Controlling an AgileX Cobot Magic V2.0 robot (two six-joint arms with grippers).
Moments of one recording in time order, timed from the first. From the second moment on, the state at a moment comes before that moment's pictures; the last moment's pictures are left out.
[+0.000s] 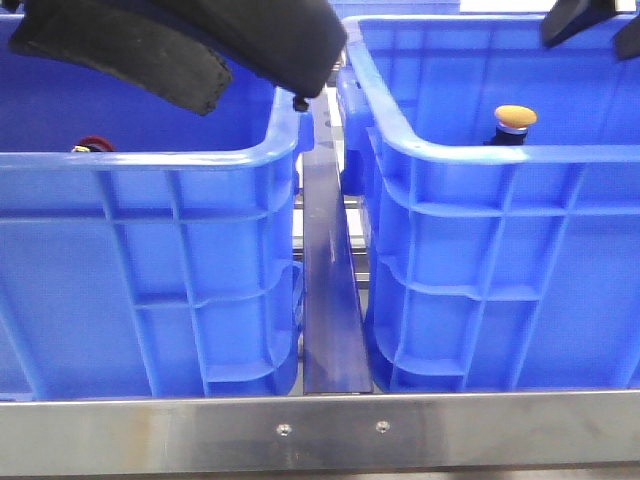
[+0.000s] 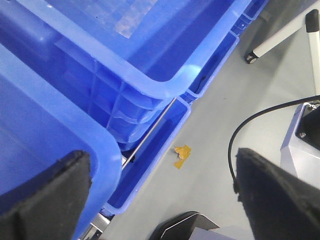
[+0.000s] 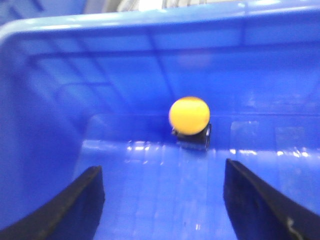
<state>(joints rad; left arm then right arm) -0.85 1.11 -0.85 -0.48 0.50 0.35 0.03 1.27 -0.88 0.82 0.23 -0.67</state>
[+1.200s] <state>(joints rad) -0.40 1.38 -1.26 0.09 1.01 -0.20 0.03 0.70 -0.48 0.82 0.18 -0.67</state>
